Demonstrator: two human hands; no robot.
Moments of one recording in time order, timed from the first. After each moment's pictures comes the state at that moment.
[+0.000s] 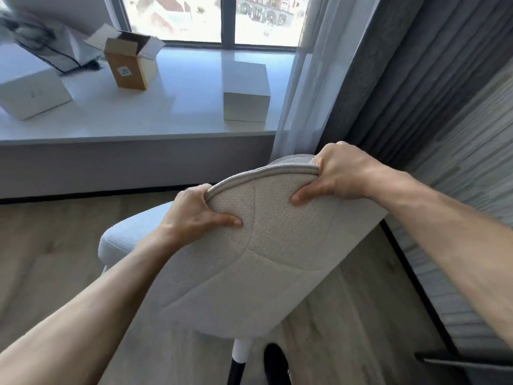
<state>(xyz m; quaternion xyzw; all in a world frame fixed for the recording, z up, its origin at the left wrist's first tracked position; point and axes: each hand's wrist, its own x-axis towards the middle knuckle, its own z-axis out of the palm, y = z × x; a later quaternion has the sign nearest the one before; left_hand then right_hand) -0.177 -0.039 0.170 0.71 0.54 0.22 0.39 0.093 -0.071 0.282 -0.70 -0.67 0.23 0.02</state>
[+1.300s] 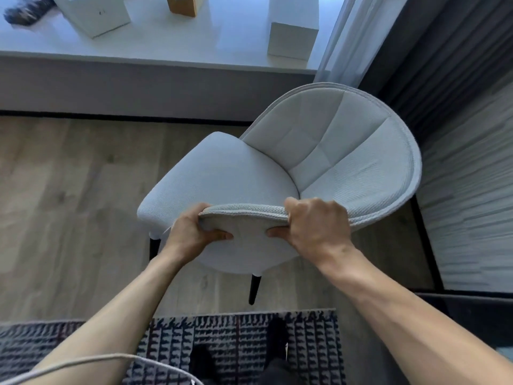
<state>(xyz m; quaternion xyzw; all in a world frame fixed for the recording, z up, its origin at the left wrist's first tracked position) -0.292 -0.294 0.119 0.59 0.64 0.22 0.44 -0.058 -0.320 0.229 -0.67 -0.74 0.02 -0.04</state>
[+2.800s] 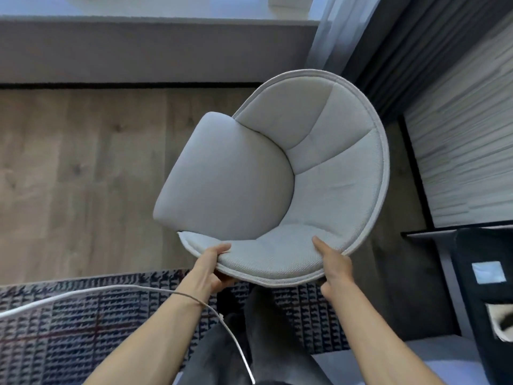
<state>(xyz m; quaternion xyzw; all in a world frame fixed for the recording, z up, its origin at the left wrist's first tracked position) -0.337 -0.457 0.113 -0.12 0.67 0.15 0.72 -0.110 -0.507 0.172 -0.78 0.10 0.48 0.40</state>
